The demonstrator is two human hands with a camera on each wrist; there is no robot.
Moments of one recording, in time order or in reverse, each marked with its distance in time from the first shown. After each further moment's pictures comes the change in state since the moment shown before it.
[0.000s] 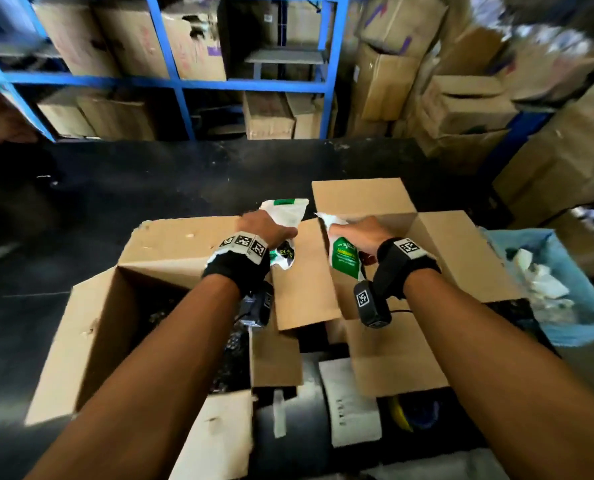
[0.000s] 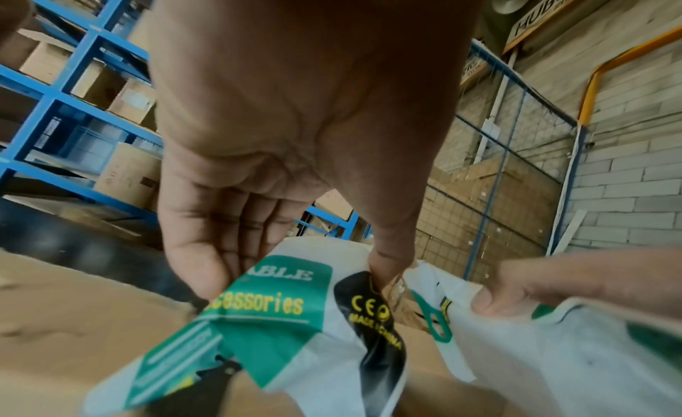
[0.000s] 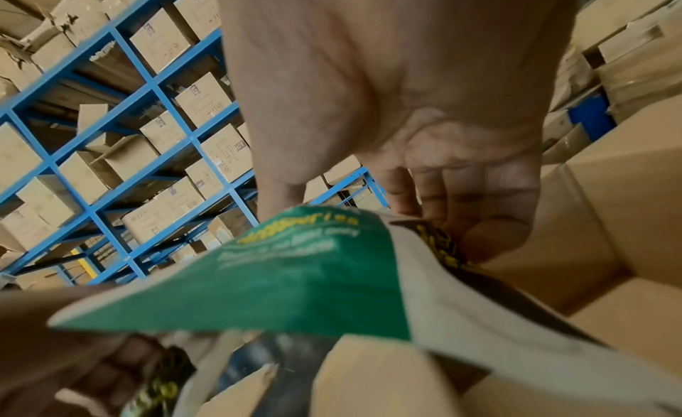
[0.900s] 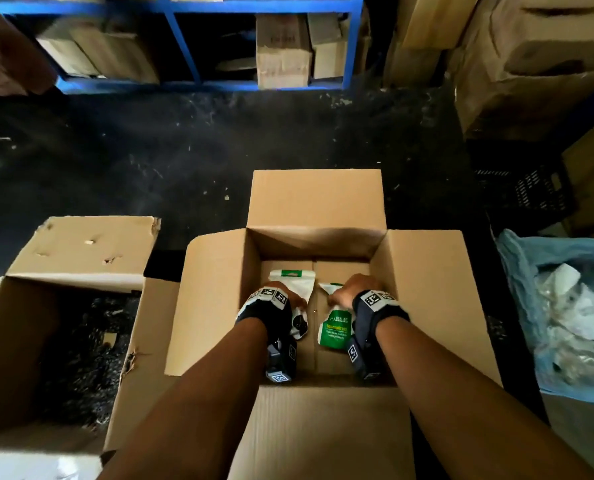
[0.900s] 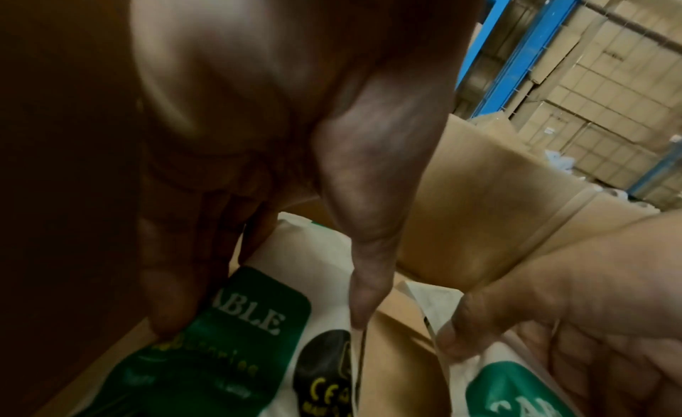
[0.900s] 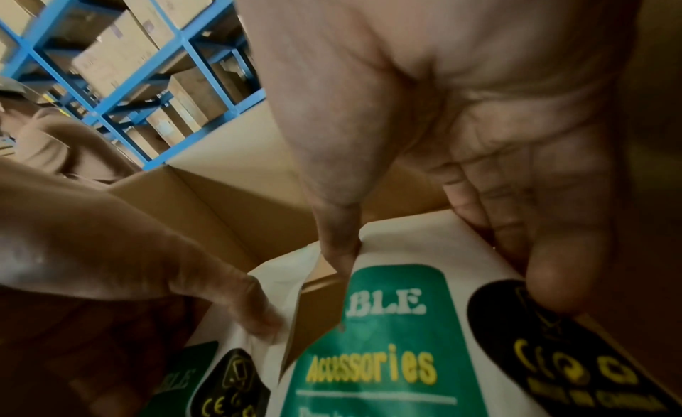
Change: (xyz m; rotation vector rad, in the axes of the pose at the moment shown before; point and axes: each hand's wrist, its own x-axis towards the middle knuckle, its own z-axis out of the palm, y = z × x) left_hand 0.081 0.153 0.194 -0.040 -0.561 -0.388; right_hand 0.191 0.165 -0.048 -0.611 -0.374 0.172
